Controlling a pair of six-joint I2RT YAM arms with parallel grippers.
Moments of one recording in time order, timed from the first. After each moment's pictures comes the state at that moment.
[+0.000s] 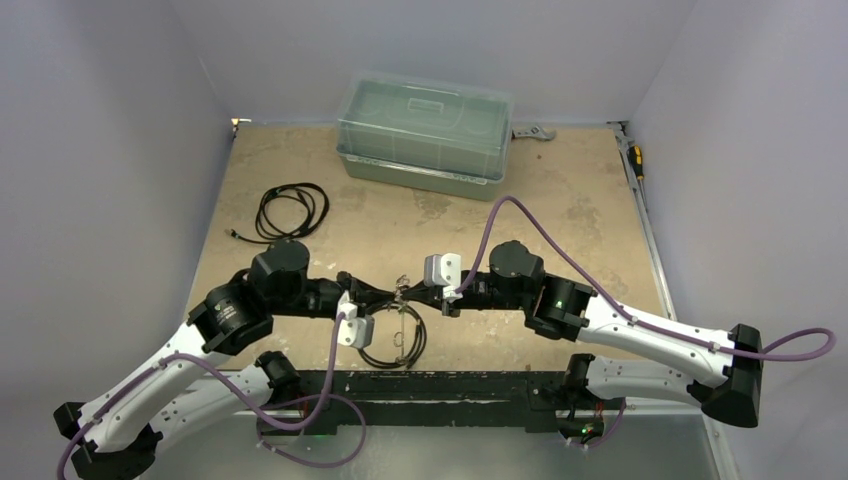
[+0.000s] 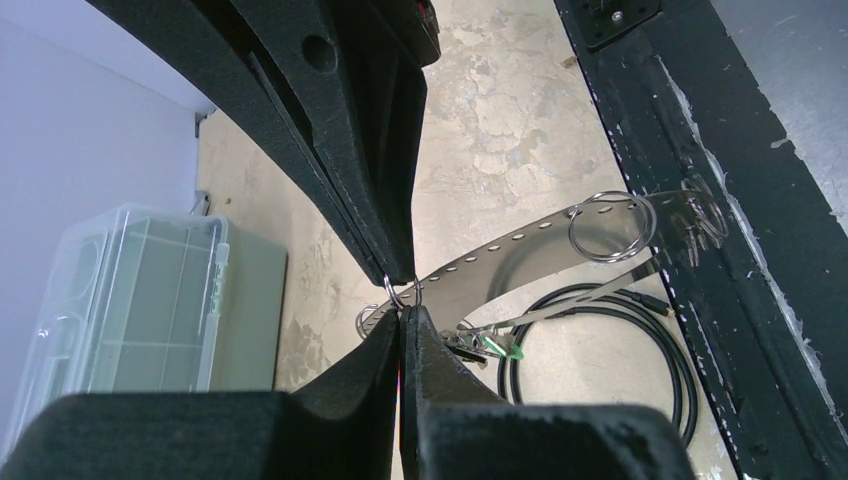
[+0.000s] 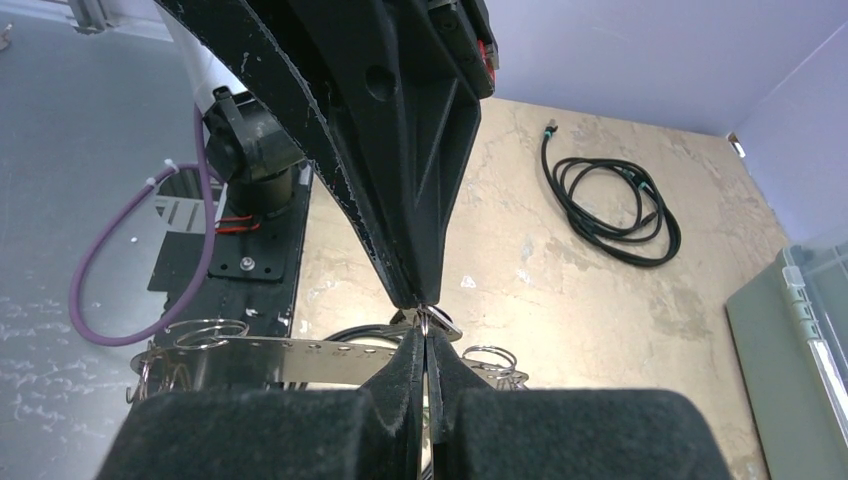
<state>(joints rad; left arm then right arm) -0.85 0.69 0.90 -0.62 0.59 0.88 1.12 1.01 0.86 -0.02 -0.33 -0.30</state>
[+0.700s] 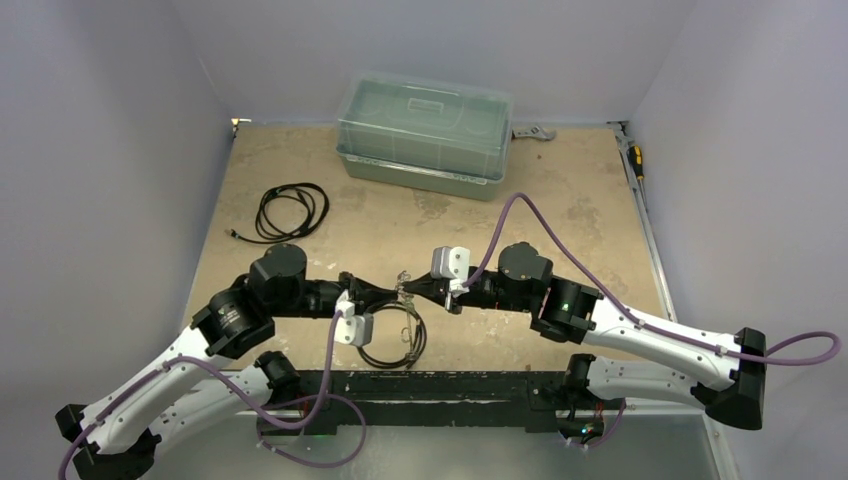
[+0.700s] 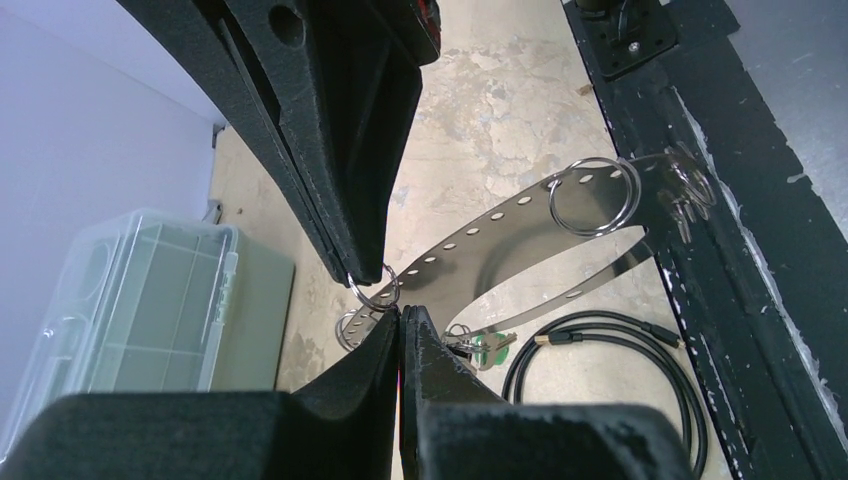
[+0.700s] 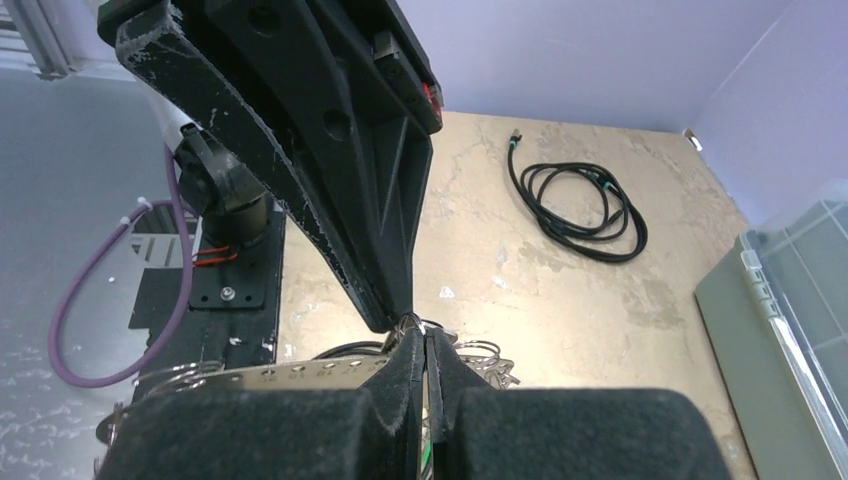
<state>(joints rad) -0.85 0.67 0.84 -0.52 0.60 0.82 1.13 0.98 0.86 0.02 -0.25 -0.25</state>
